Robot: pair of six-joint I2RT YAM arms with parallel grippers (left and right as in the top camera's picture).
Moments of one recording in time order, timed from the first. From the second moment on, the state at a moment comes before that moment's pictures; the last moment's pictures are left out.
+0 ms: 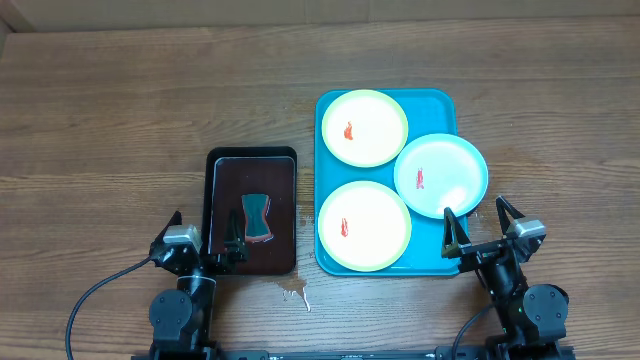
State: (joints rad) left arm -0.04 0.02 0.01 -0.08 -0.04 -0.21; right arm 0.12 0.01 0.02 -0.02 -0.12 0.20
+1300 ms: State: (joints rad) left arm -0.04 0.54 0.81 -0.61 0.14 -0.26; right arm 0.12 0.38 0.75 -0.61 -0.25 0.20
